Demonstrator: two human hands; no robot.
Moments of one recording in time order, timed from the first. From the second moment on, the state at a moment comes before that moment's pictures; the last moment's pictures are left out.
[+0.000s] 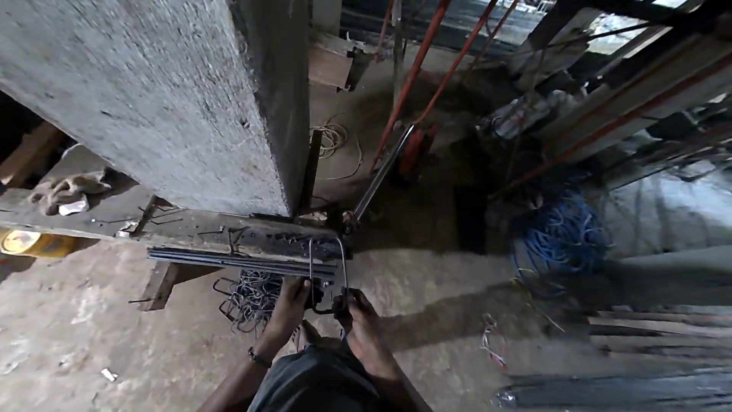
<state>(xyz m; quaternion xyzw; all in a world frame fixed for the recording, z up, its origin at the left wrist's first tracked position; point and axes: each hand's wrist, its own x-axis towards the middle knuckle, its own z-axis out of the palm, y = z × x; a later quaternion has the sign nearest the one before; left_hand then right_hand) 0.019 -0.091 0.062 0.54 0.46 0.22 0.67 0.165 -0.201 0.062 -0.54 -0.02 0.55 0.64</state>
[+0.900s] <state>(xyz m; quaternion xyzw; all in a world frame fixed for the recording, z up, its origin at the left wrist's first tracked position) 0.042 -0.075 0.022 0.63 0.59 0.11 0.50 0.344 -0.038 0.075 -0.81 -0.51 0.23 0.19</state>
